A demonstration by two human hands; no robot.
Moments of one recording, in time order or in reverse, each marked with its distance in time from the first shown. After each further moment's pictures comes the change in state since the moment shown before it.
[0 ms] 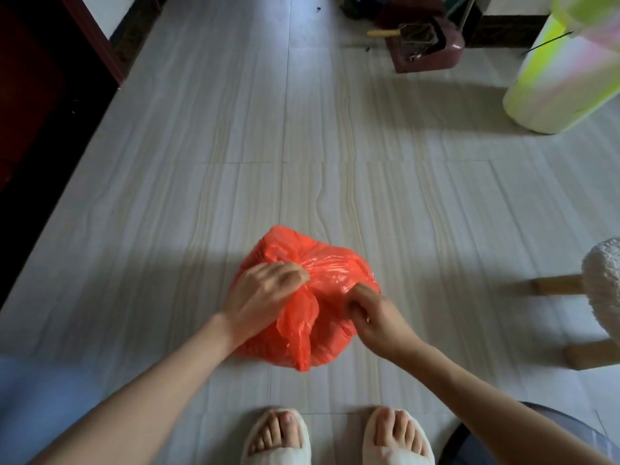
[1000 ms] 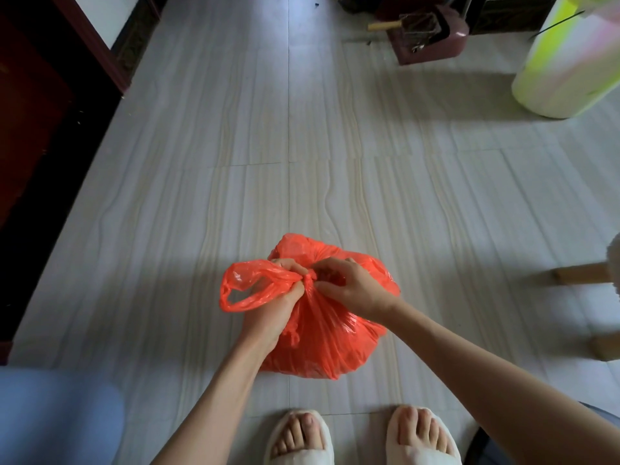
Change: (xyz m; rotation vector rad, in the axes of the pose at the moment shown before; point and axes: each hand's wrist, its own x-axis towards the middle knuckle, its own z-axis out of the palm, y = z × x) left_hand -0.001 0.018 0.001 -0.990 0.212 -1.079; right_hand 0.060 -0.029 0.021 0.067 -0.079 0.100
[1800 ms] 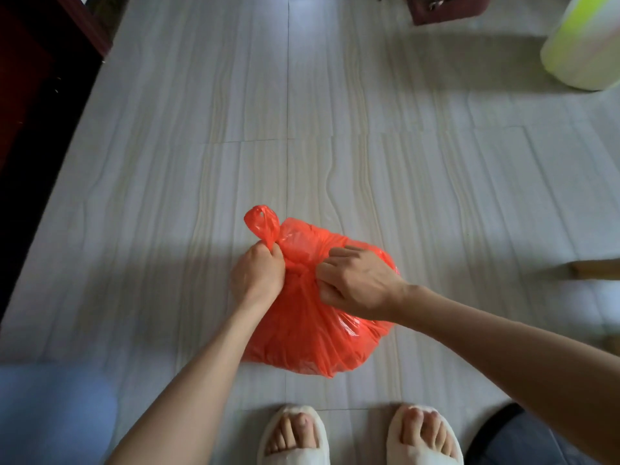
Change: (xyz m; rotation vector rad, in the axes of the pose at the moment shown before) left_hand 0.058 0.000 0.005 0.926 0.143 -0.355; right_hand 0.016 0.008 -0.015 -0.679 0.017 -0.619
